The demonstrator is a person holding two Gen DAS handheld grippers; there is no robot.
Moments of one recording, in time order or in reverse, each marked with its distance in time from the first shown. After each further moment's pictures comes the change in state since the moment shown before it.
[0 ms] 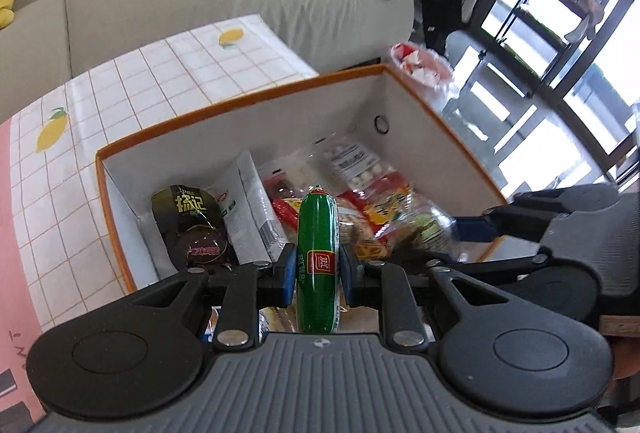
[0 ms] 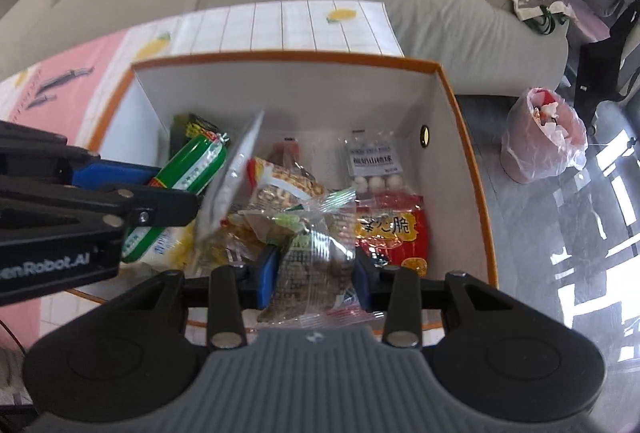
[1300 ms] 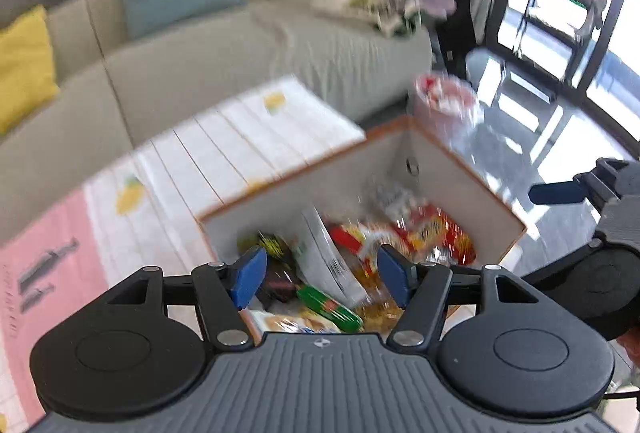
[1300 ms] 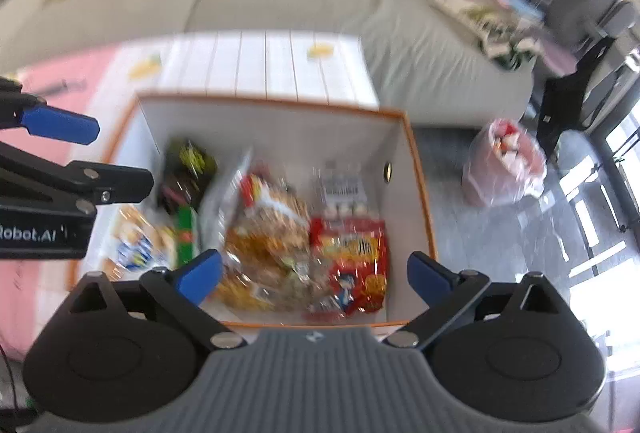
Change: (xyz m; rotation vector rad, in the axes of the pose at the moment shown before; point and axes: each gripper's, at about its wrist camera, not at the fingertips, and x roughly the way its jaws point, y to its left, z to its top) left arm -0.109 -0.005 0.000 0.120 -0.162 0.162; right arm -0.081 0.026 -0.001 0.000 -0.146 -0.098
